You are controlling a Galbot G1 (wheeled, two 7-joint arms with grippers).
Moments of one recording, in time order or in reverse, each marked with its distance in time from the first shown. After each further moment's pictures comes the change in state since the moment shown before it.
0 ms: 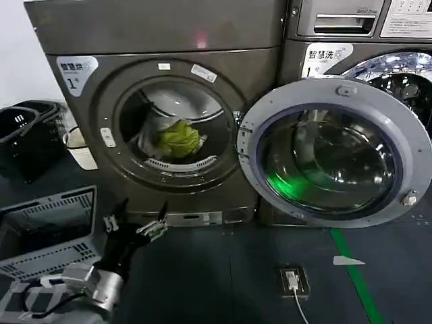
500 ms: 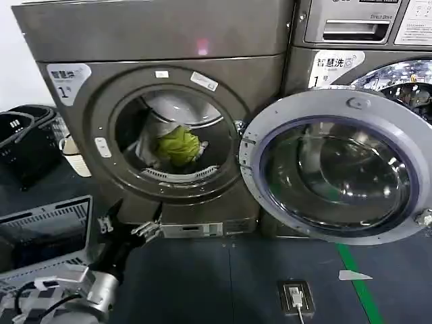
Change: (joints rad) left arm 0.005 -0.004 -0.011 -0.007 -0.003 -0.003 -0.002; right arm 0.013 0.007 -0.016 0.001 0.003 0.011 -0.010
